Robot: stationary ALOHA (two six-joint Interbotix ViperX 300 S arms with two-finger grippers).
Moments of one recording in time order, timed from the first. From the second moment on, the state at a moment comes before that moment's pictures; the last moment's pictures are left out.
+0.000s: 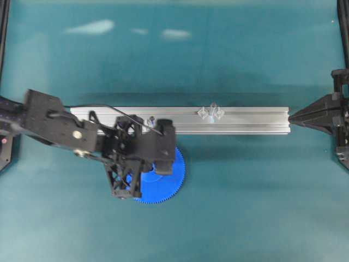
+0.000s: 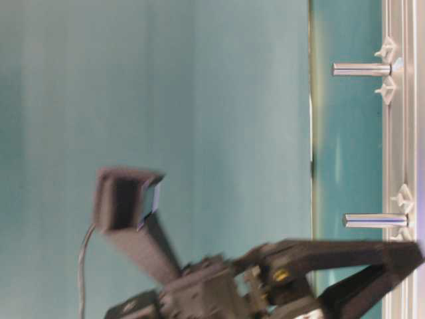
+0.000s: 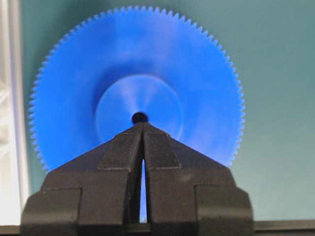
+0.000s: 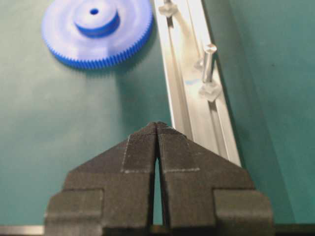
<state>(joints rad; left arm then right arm) -0.14 0.08 0.45 0.02 0.55 -0.13 -0.05 -1.05 1.23 0.04 0.30 0.08</state>
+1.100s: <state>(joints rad) -0.15 0.19 0.35 0.02 0.68 -0.08 -0.06 -1.08 1.25 0.04 0.30 0.09</state>
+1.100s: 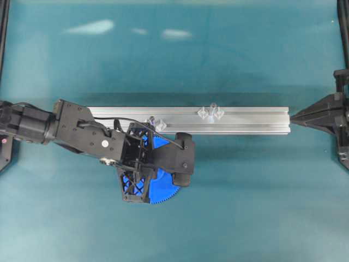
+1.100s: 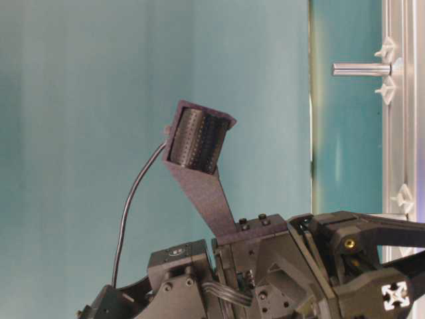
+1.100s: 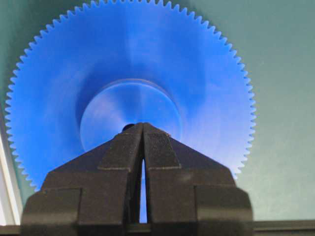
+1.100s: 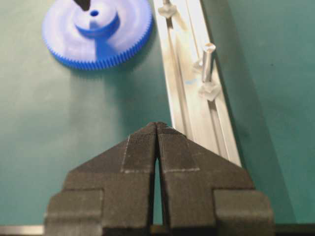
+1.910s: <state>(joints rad) -0.15 0.19 0.35 0.02 0.71 -0.03 -0.06 -1.08 1.25 0.04 0.30 0.10</state>
